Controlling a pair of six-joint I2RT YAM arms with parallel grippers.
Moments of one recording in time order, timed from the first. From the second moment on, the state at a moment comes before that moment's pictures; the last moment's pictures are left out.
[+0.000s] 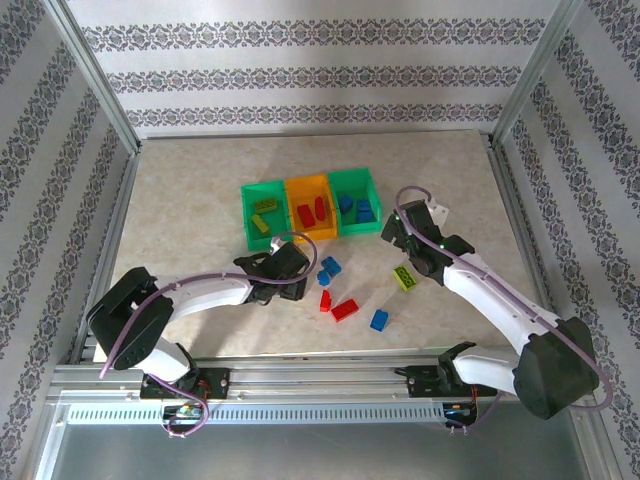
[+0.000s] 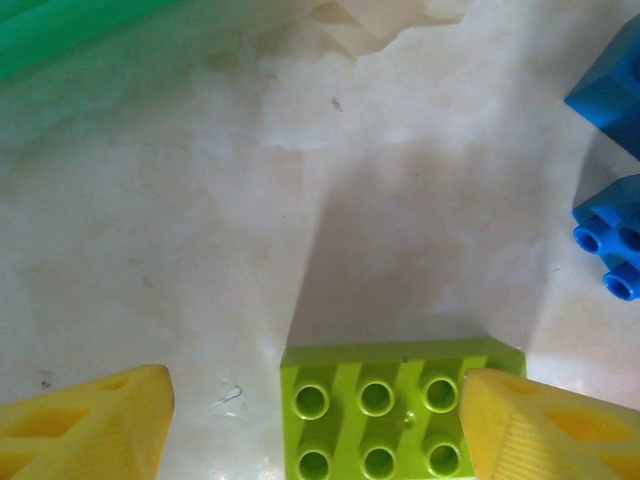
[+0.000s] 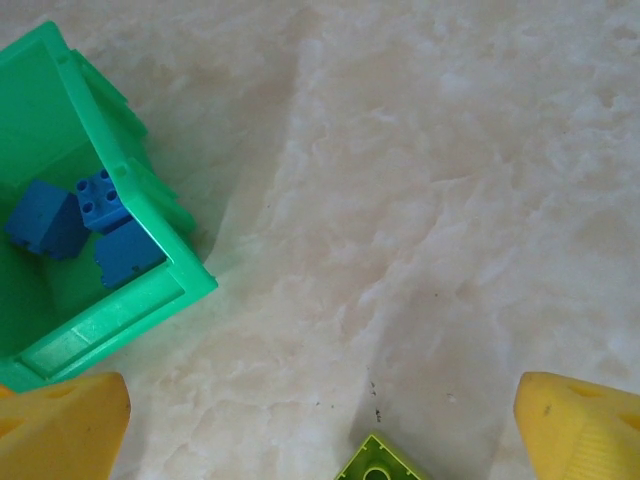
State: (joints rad) left arm -0.80 1.52 0.80 -0.42 -0.26 -0.55; right arm 0.43 1.19 0.83 -0.54 0.41 0.78
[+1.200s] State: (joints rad) left arm -0.80 1.62 0.83 -0.42 -0.18 -0.50; right arm 0.42 1.11 0.81 -0.59 0.41 0.81
